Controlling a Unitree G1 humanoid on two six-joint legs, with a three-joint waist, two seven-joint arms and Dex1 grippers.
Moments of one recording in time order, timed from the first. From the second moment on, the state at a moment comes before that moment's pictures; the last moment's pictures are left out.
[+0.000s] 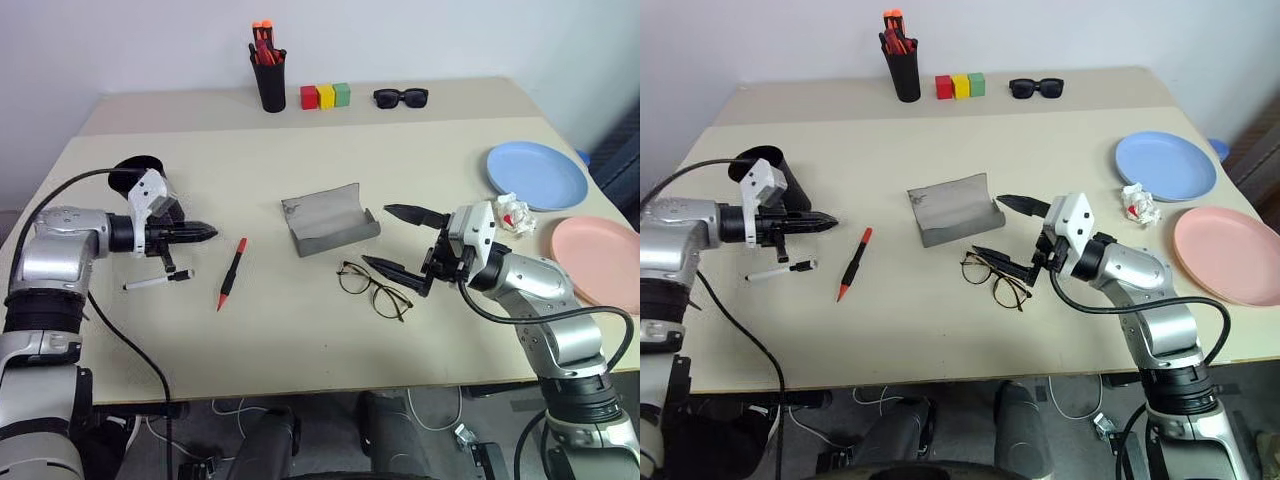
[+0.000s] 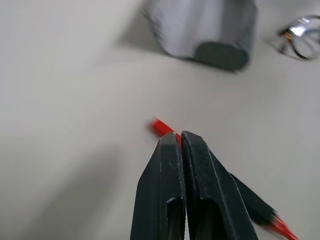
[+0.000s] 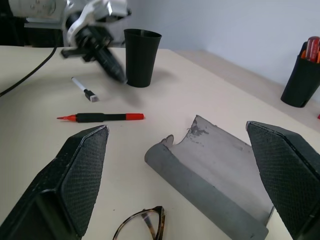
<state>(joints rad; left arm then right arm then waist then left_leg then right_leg) -0.65 0.85 0.03 0.45 -0.22 0.34 -1.32 -0.29 -0.56 -0.02 -0.26 0.45 0.21 0.91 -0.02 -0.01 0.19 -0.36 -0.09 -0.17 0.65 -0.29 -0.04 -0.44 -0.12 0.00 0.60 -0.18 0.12</state>
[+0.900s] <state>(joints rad) -0.68 0.93 -0.15 0.74 -0.03 0.10 -1.51 -0.29 -0.56 -0.01 -0.25 0.44 0.20 0.90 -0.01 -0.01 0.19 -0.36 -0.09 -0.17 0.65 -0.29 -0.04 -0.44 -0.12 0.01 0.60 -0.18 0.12</state>
